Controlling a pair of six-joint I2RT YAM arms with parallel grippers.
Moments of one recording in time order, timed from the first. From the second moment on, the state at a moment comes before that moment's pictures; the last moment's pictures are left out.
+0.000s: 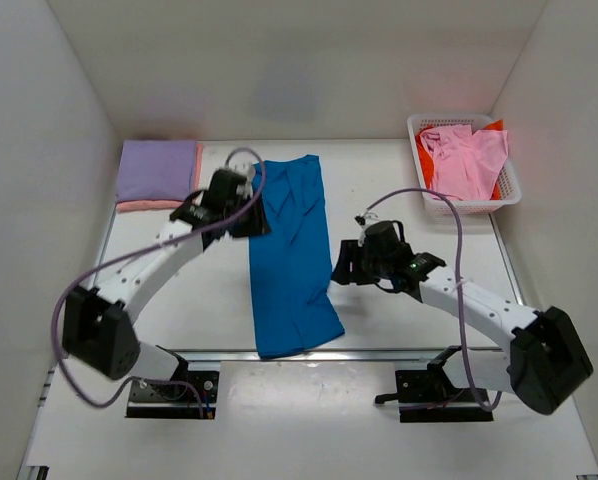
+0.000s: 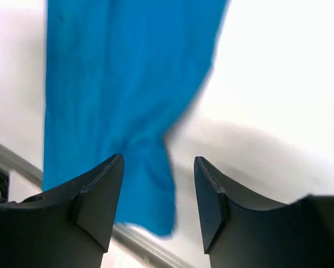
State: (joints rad) left arm -0.44 1.52 1.32 -0.54 0.04 -0.49; right arm 0.64 1.26 0.75 -0.24 -0.11 0.52
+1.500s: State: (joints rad) left arm -0.90 1.06 0.44 -0.51 0.13 -0.92; right arm 0.87 1.11 0.37 -0.23 -0.41 0.81
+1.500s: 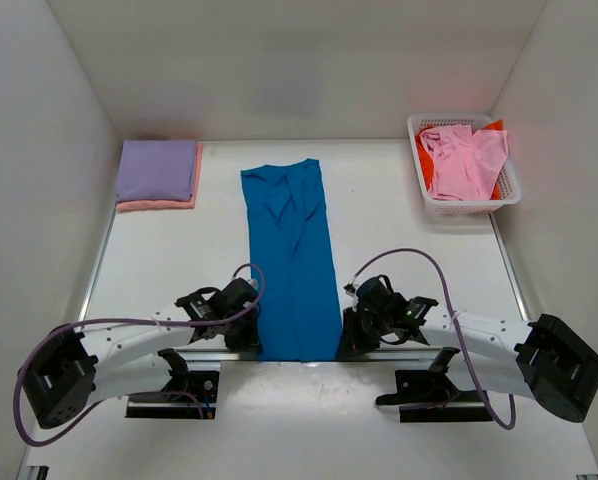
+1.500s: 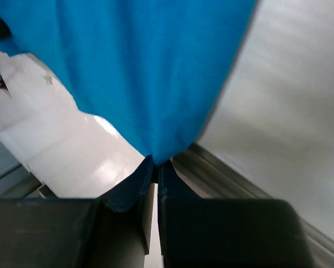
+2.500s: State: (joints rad) left arm -0.26 1.67 1.17 -0.63 0.33 -0.50; right arm 0.37 1.79 1.31 -0.56 -0.60 0.37
